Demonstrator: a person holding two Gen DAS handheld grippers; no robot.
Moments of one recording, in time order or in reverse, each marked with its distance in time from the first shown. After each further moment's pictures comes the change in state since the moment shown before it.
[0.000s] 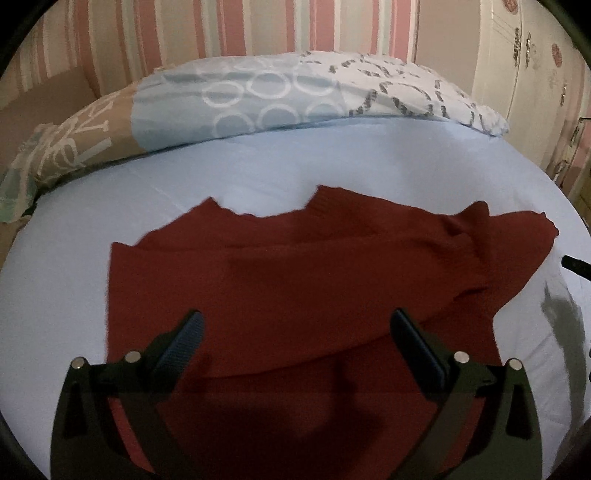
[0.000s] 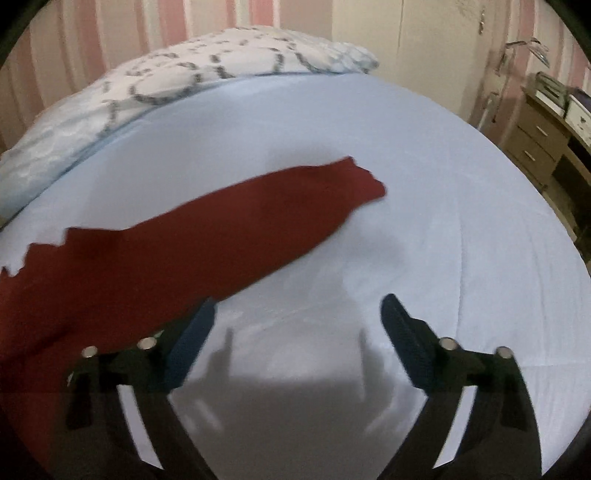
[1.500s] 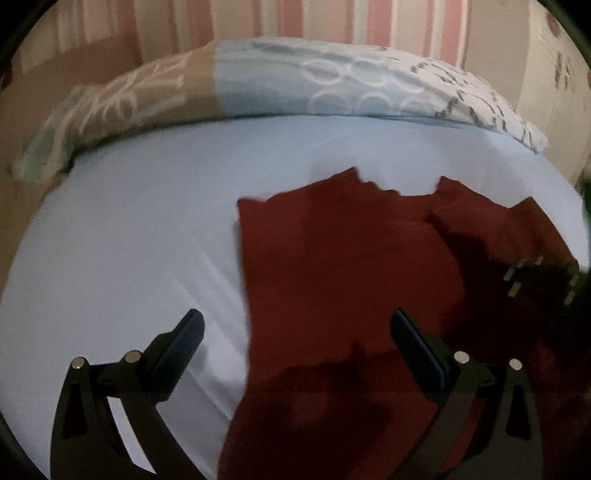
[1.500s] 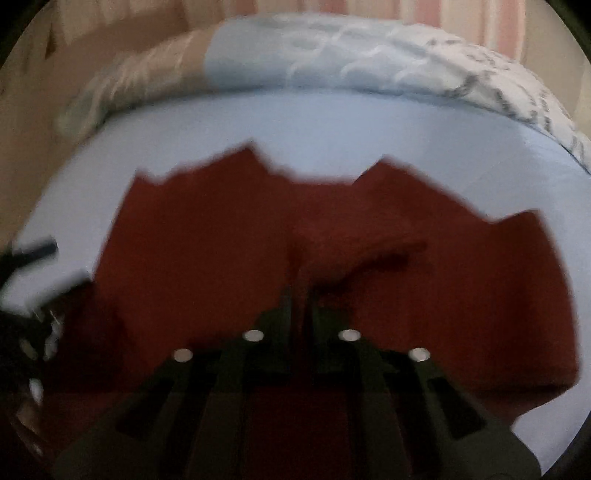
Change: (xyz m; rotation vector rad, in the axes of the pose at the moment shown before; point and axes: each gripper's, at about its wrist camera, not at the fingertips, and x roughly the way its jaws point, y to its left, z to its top) left arm -0.009 0.155 -0.039 -0.124 0.043 0.072; right arm -0.040 0.384 -0.102 -0.554 0.060 0.501
